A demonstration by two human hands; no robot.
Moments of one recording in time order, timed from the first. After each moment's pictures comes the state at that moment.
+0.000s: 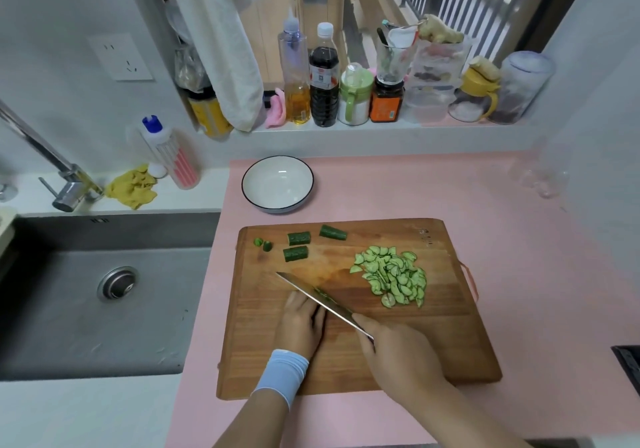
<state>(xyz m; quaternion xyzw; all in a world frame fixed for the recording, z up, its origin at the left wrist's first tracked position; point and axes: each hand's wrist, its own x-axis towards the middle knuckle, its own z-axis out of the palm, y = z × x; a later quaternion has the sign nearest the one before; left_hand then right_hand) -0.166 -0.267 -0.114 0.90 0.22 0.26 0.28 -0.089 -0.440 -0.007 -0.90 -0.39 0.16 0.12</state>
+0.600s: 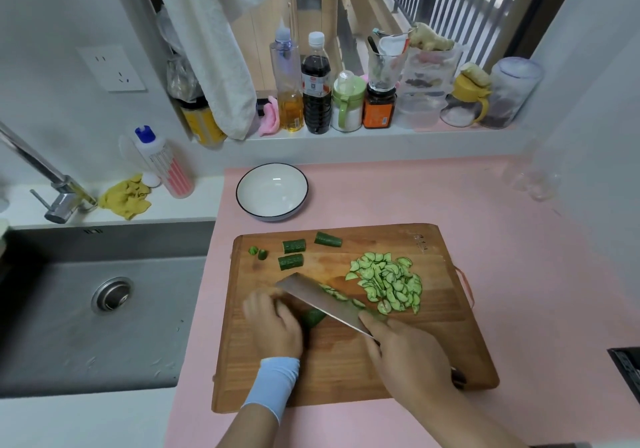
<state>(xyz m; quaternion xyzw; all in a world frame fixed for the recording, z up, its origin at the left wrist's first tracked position) -0.168 -0.260 -0.069 0.78 0.40 0.39 0.30 -0.075 -0.448 -0.008 -0.89 -0.44 0.00 0.09</state>
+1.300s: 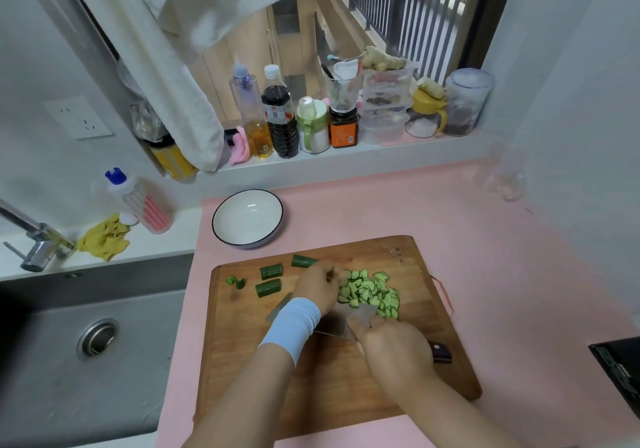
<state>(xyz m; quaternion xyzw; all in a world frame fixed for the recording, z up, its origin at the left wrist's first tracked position) -0.035 -0.272 -0.013 0.85 0.30 -0.02 0.42 -0.031 -0.450 -0.010 -0.90 -0.44 0.05 0.03</state>
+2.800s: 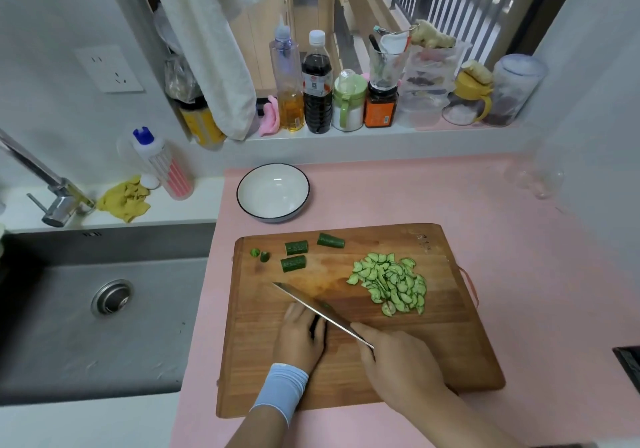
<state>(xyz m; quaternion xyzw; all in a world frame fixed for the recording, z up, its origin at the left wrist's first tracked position) -0.166 -0.264 -0.111 0.90 0.22 0.23 0.30 -0.089 -0.432 0.006 -0.91 -0.36 0.20 0.10</state>
